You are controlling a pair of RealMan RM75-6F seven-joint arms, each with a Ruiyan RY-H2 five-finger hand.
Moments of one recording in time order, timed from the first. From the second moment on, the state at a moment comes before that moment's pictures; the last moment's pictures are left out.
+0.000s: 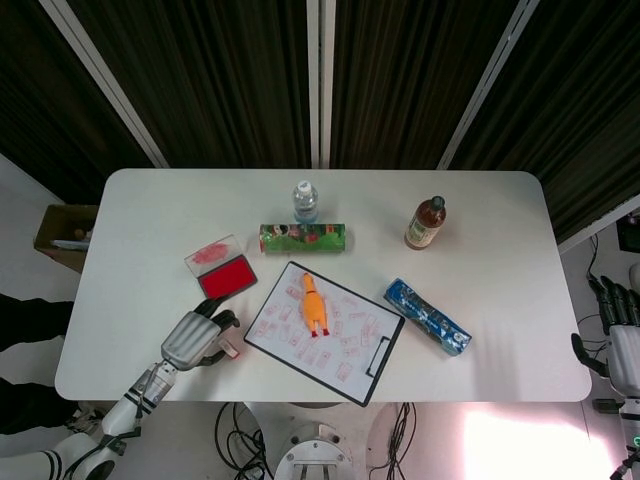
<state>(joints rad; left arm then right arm) -0.40 -1.57 0.09 -1.33 1.64 1.19 0.12 0.02 -1.16 0.08 -1.45 -1.47 1.50 0.12</state>
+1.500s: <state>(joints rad) -0.39 -1.57 0.14 -1.31 1.72 1.23 0.11 0.02 -1.16 0.07 -1.46 -1.47 1.49 0.10</state>
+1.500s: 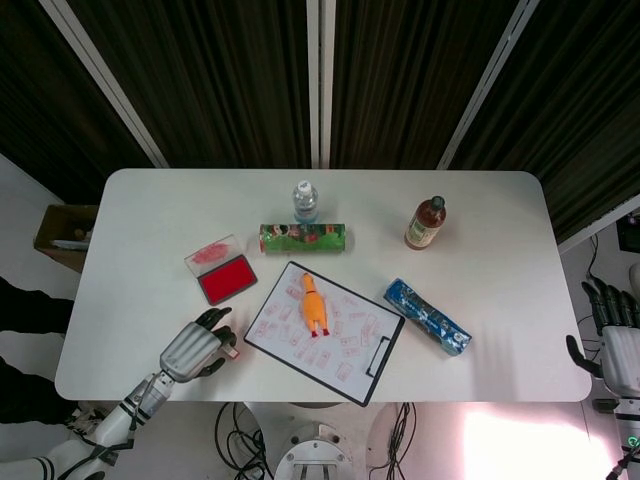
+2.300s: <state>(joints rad) -0.39 -1.58 0.13 -1.28 1.72 1.23 0.13 0.03 -1.16 0.07 -1.46 -1.47 1.49 0.10</state>
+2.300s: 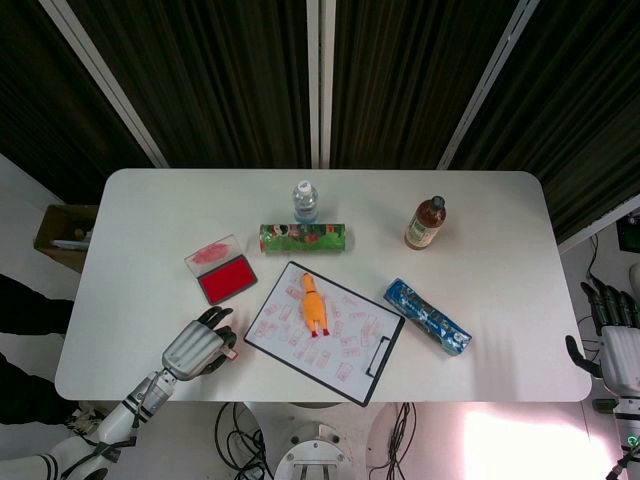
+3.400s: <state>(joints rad) -0.40 -1.58 0.09 -1.33 1.64 1.20 0.03 0.03 -1.16 0.07 -1.47 -1.47 1.47 0.10</state>
